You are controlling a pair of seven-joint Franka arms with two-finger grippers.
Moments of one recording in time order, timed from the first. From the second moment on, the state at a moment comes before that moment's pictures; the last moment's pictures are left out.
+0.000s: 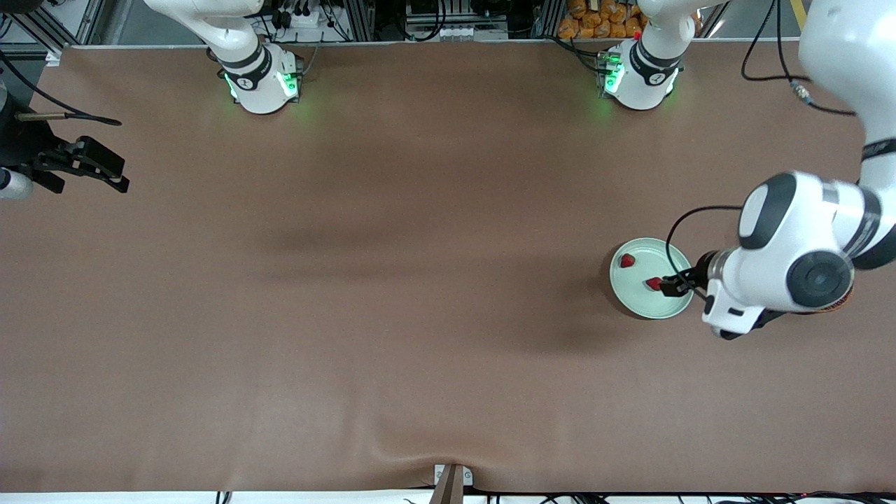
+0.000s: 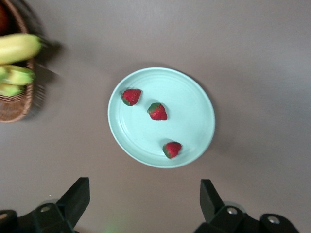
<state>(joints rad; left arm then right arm) 0.30 0.49 -0.59 -1.44 0.28 1.59 -0.77 -0.03 0.01 0.08 -1.50 -0.01 1.53 0.05</state>
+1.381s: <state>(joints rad) 0.26 0.11 -0.40 -1.45 0.02 1.45 -0.22 -0.03 0.01 0.07 -1.50 -0.01 1.53 0.05</state>
